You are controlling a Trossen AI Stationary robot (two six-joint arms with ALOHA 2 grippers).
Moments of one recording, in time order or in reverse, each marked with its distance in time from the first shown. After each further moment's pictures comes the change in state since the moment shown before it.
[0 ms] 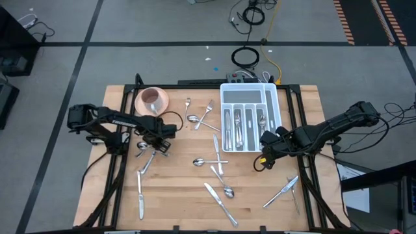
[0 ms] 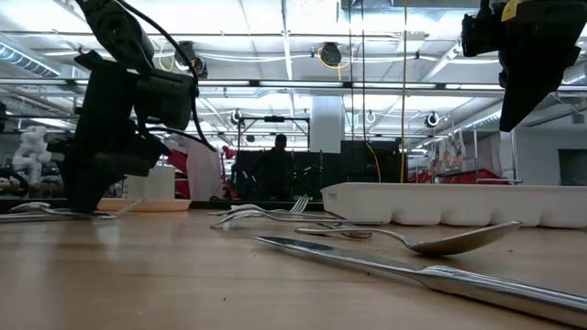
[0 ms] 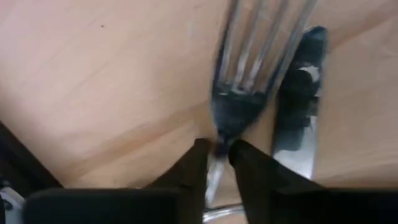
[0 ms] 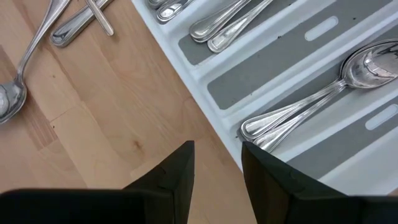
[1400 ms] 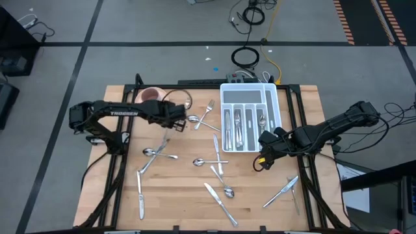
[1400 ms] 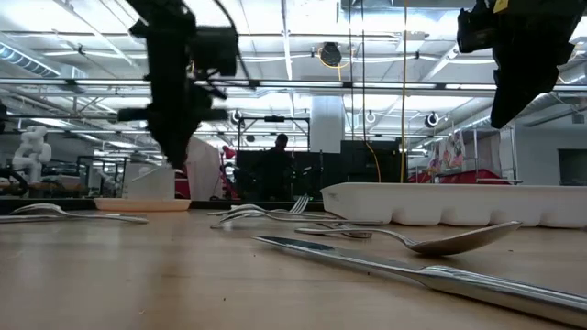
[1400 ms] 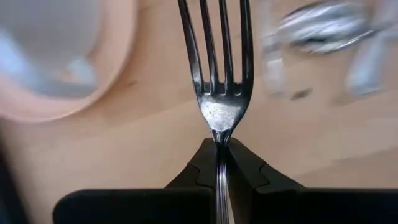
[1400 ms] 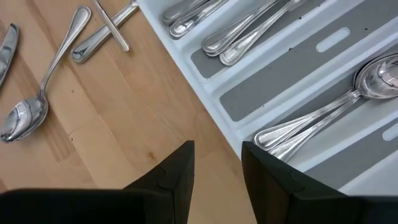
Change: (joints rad) left arm 0.101 -0.016 0.357 -0.038 -0.198 -0.088; right arm 0.000 0.000 0.000 0.057 0.008 0.008
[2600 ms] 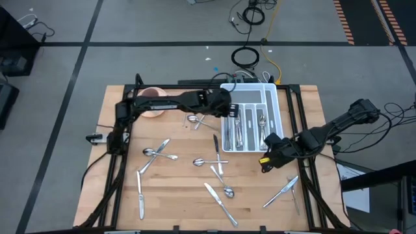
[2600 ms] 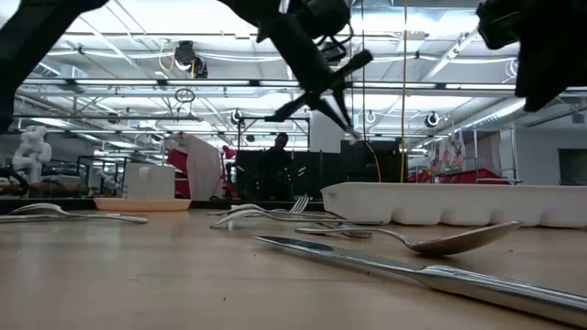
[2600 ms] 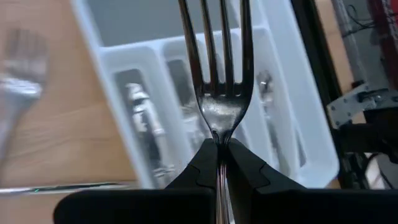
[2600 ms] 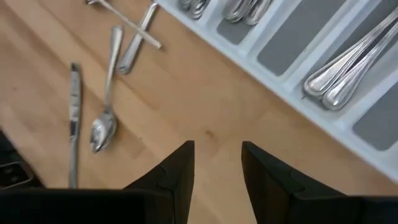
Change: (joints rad) left arm -0.050 0.547 0.786 0.342 0.151 -0.103; right arm 0.118 -0.054 0.000 0.024 -0.062 0.451
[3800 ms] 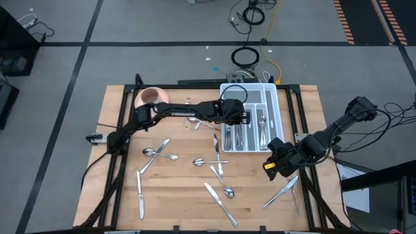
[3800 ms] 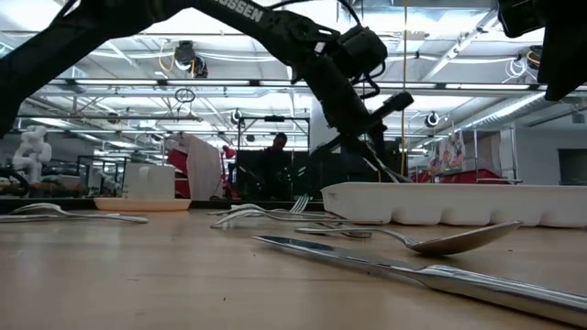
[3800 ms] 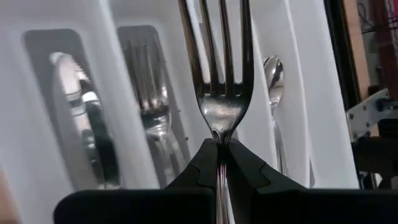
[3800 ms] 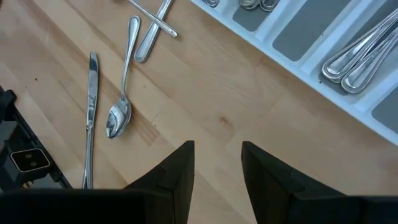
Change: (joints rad) left arm -0.035 0.275 0.161 0.113 0.000 -0.105; right arm 0.130 -0.008 0.000 0.007 0.064 0.109
